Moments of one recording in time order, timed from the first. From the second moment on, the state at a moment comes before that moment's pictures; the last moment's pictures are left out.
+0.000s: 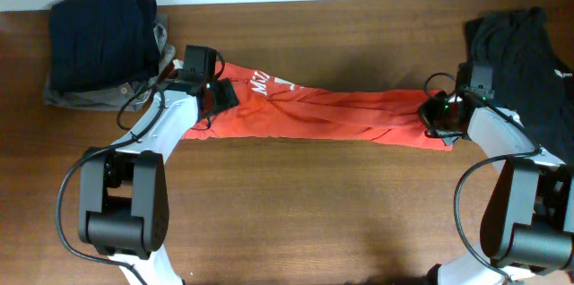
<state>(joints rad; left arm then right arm) -0.17 1.95 1.31 -0.50 -0.14 -0.51 -0.21 1.79 1.07 -0.45 -0.16 0.76</state>
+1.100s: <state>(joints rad) -0.14 1.93 1.32 -0.34 -0.24 -0.33 -0.26 1.82 1.36 -0.69 0.06 0.48</state>
